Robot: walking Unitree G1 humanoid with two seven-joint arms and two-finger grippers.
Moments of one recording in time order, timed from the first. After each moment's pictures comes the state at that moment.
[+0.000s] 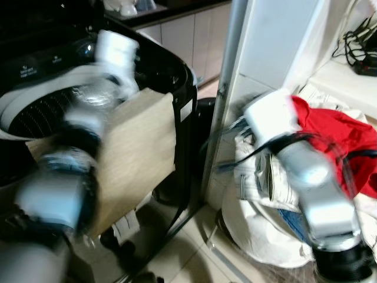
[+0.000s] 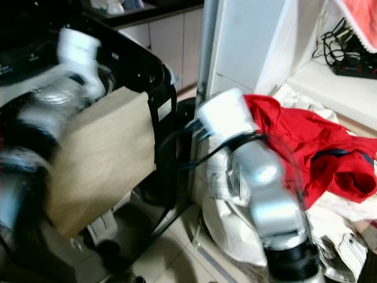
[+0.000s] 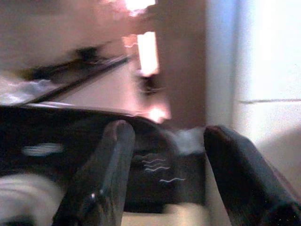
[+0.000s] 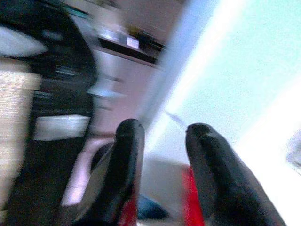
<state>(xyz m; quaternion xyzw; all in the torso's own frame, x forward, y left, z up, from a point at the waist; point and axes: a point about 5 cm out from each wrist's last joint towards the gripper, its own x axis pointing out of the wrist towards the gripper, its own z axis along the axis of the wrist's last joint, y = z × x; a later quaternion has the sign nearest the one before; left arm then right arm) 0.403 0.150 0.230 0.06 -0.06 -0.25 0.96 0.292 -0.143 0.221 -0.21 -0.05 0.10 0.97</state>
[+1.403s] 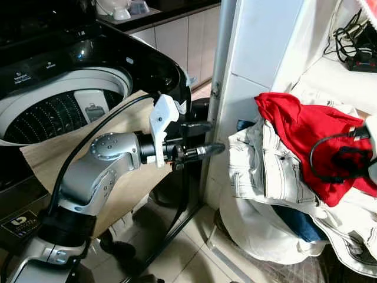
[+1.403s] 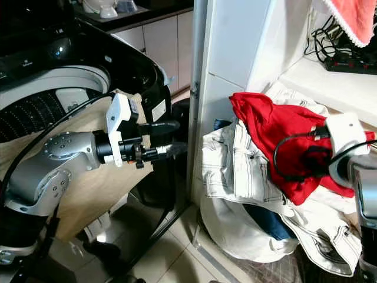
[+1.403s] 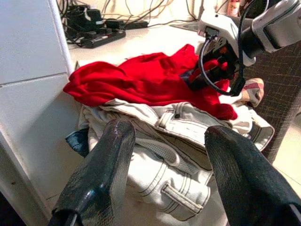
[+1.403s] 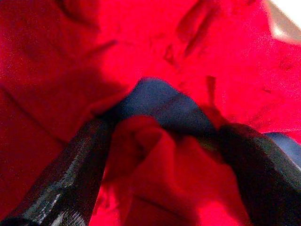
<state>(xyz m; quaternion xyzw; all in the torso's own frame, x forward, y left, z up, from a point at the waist) 0.287 0.095 0.208 0.04 0.01 -0.59 0.81 0.260 -0.307 0.193 -0.14 0.36 -0.06 0.92</state>
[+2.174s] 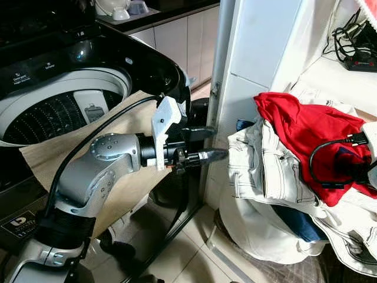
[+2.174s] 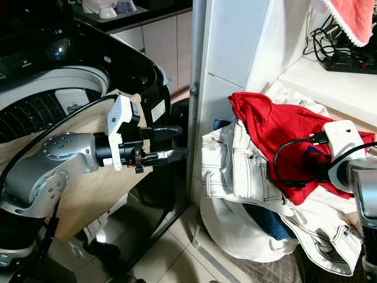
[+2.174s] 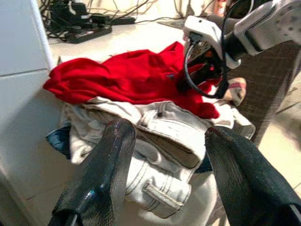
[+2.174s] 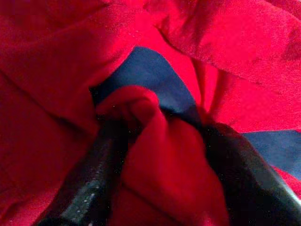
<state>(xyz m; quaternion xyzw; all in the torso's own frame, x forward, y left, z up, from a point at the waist) 0.279 0.093 0.210 0.03 0.03 -0.61 0.79 0.256 -0.309 0.189 -0.14 0.39 -0.06 0.91</state>
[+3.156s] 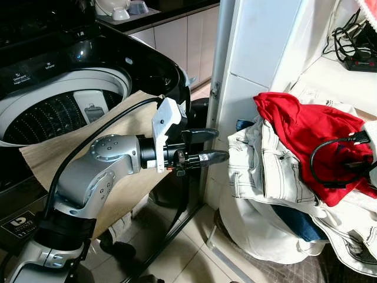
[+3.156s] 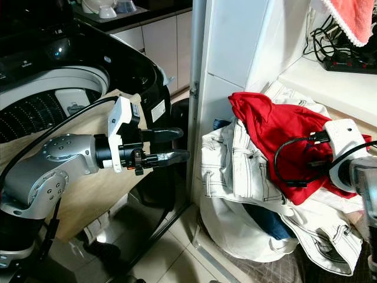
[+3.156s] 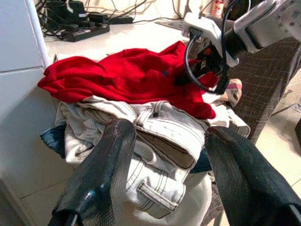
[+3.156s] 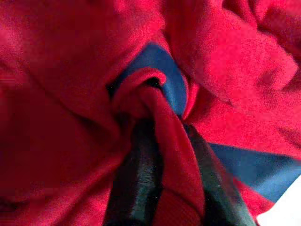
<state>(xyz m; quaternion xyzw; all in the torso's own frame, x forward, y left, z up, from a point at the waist) 0.278 0.093 0.210 0.02 0.03 -0.61 0.79 0.255 -0.304 0.201 -0.10 0.37 -0.02 0.92</state>
